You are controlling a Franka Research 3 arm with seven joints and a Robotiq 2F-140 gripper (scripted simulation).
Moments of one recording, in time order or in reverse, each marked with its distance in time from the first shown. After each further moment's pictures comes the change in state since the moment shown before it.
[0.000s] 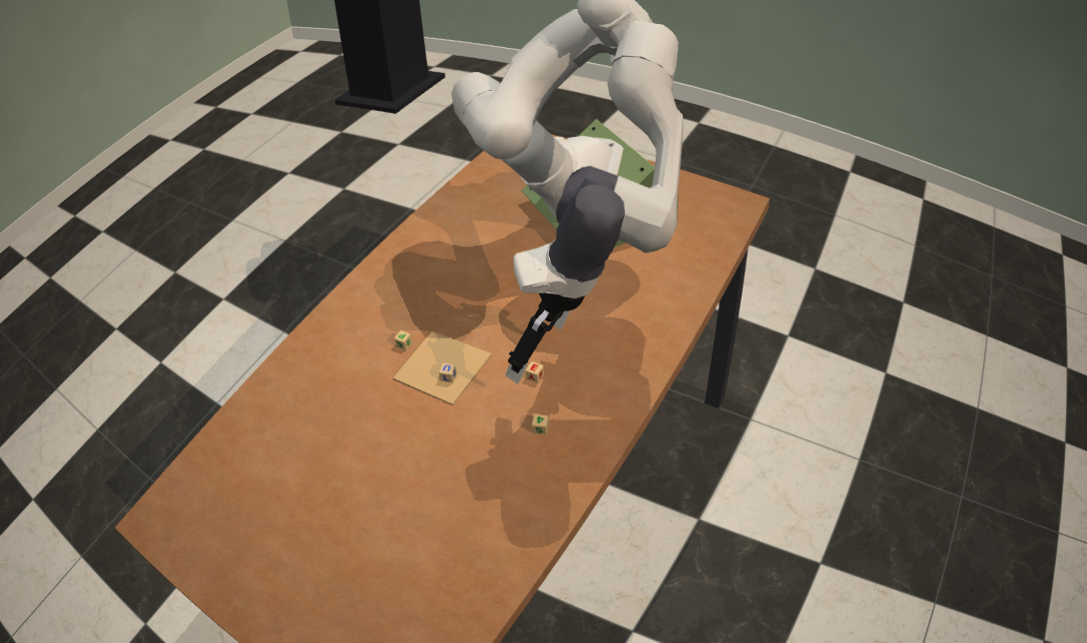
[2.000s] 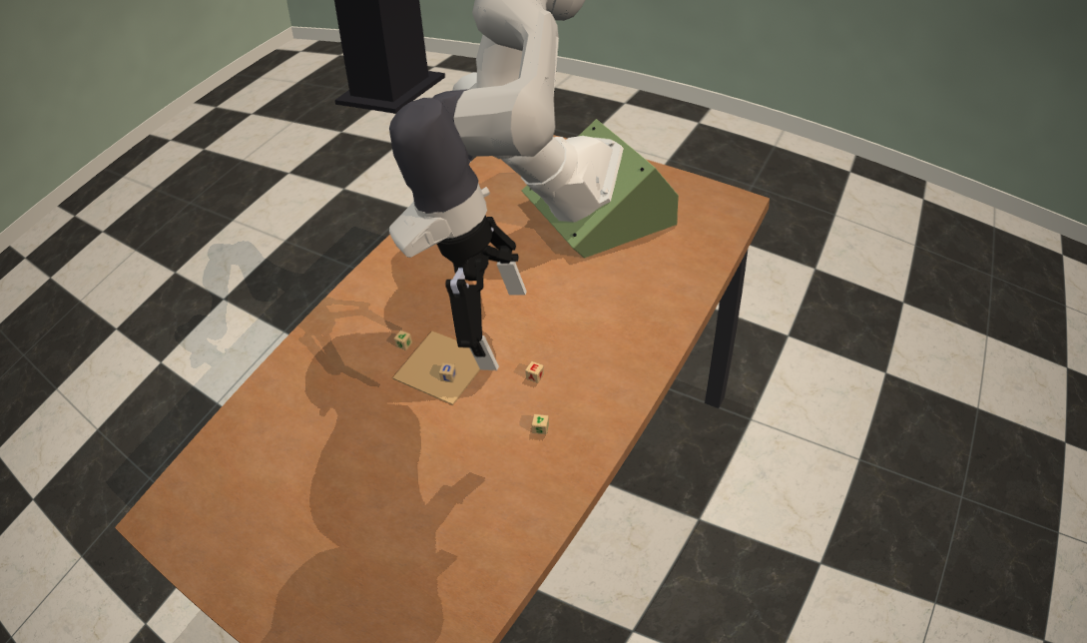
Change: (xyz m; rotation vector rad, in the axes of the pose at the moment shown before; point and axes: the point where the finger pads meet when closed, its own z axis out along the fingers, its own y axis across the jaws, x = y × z) arm 0.030 -0.140 -0.201 -0.055 -0.531 -0.278
